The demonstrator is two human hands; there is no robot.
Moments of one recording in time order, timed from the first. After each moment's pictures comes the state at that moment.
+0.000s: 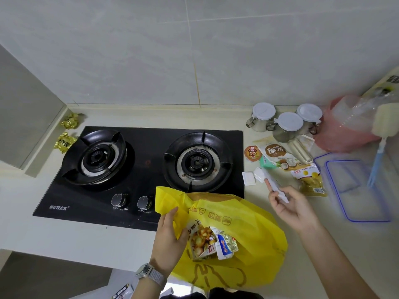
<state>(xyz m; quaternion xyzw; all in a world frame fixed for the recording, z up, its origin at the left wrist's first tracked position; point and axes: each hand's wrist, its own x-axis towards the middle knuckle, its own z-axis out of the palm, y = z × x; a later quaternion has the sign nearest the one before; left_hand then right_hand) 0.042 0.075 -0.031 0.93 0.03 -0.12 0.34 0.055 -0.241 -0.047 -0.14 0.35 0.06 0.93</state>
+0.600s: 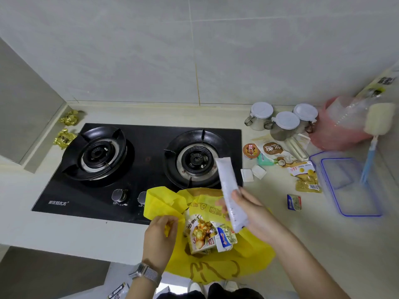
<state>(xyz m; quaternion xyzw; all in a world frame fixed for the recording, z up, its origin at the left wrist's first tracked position) 0.032 0.101 -0.040 0.95 -0.01 -0.01 0.32 0.029 -0.140 0.008 -0.55 0.13 0.20 0.80</state>
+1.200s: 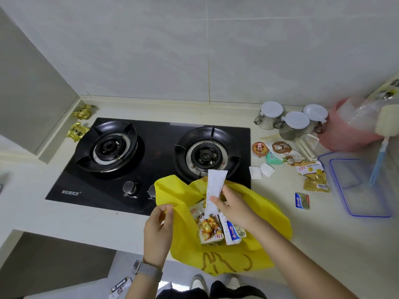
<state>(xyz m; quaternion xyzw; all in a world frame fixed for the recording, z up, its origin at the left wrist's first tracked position) 0.023 0.113 -0.017 0.83 0.15 -0.01 0.54 0.055 -0.091 -0.036 -0.83 0.01 0.16 0.53</state>
